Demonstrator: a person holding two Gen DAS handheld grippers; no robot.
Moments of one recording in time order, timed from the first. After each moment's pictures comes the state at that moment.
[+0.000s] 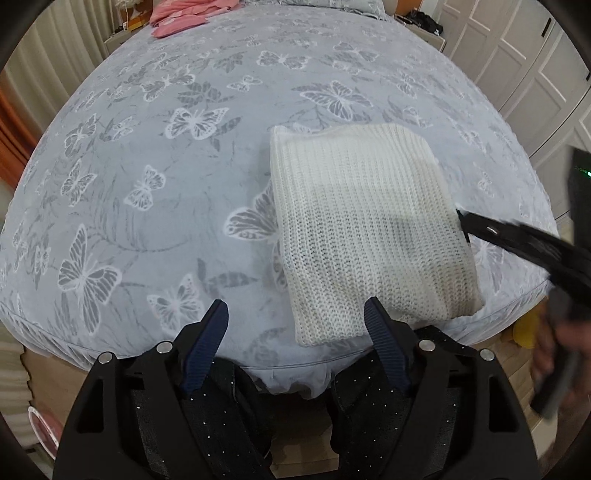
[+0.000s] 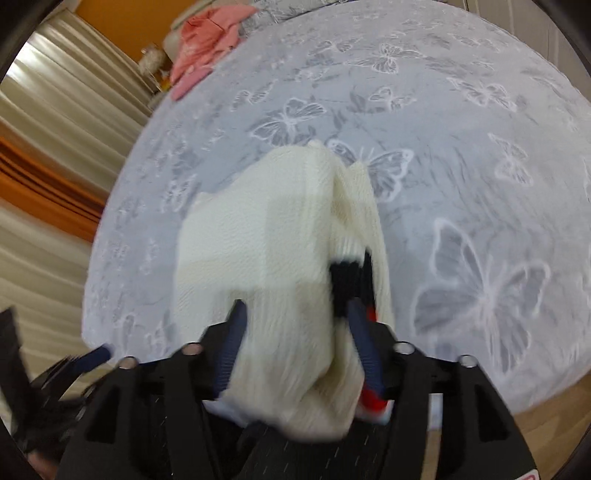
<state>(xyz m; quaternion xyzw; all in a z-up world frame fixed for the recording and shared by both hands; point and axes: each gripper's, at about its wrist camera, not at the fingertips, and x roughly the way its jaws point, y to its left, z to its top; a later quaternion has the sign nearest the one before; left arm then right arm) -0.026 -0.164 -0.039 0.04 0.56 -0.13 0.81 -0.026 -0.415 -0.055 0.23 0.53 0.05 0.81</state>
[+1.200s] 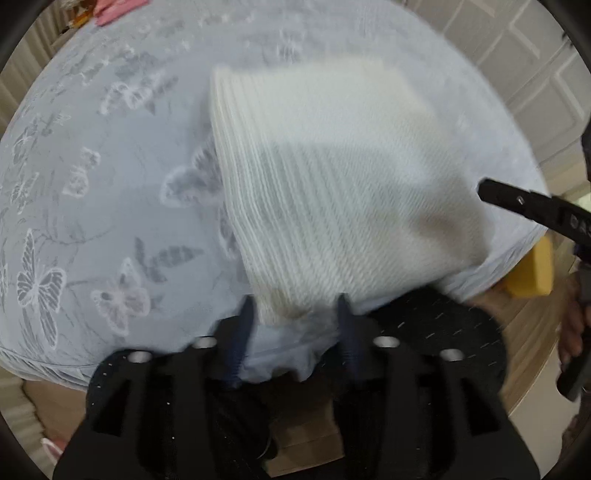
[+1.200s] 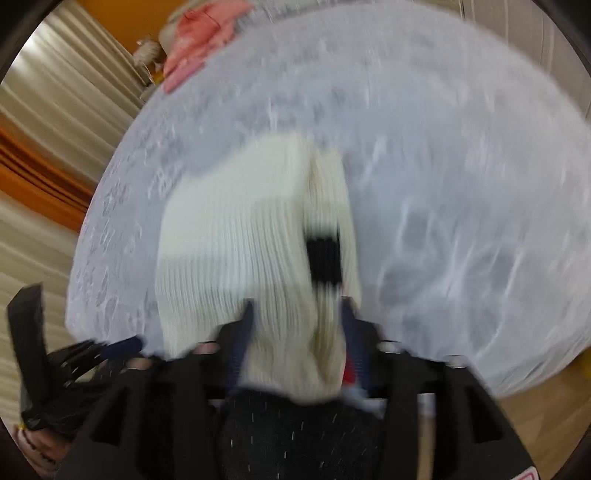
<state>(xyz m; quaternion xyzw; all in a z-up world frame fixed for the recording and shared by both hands) -0.024 -0.193 -0.077 0.06 0.60 -0.20 0.77 -0.030 -0.415 -0.051 0.19 0.53 0.01 0.83</state>
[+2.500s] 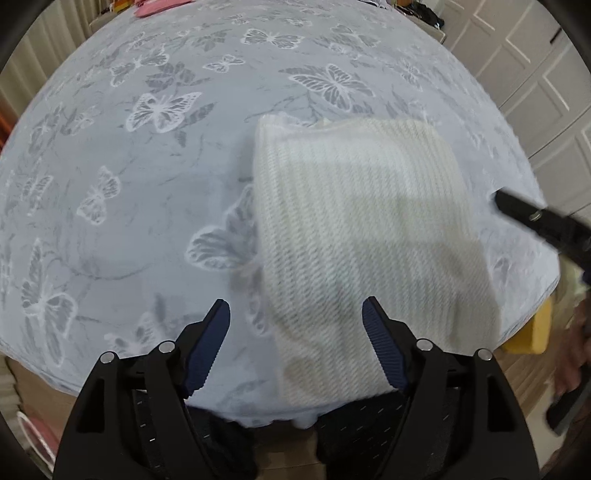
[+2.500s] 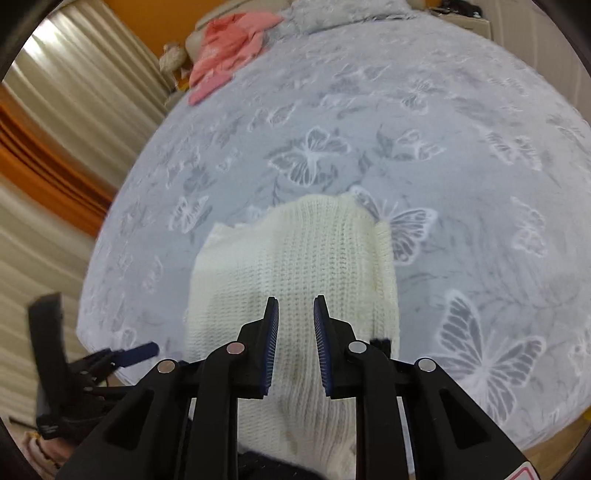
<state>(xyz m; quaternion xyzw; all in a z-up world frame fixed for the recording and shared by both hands) 0.038 -0.189 -0.077 0.00 0.59 -0.15 0.79 0.041 -0.414 -0.048 0.18 0.52 0.06 0.83</state>
